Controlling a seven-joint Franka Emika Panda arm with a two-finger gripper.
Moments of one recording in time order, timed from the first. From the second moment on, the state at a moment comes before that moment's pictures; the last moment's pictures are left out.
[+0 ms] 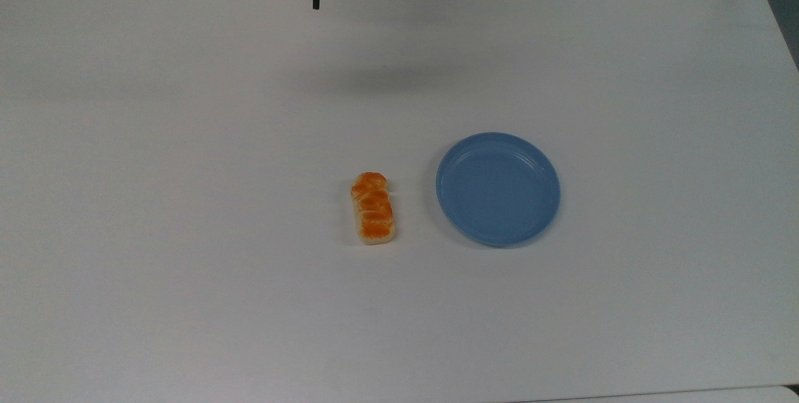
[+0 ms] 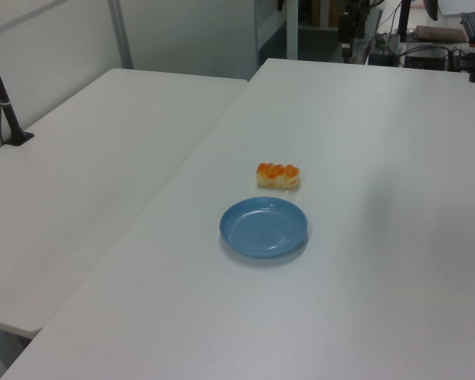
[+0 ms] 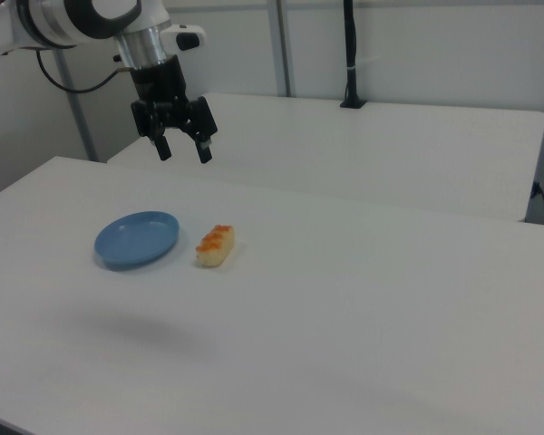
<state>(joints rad) 0.02 0.12 -0.05 -1.44 -0.13 1.57 0.02</state>
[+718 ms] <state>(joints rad) 0.00 0.12 -0.05 -1.45 -0.09 1.57 0.02</state>
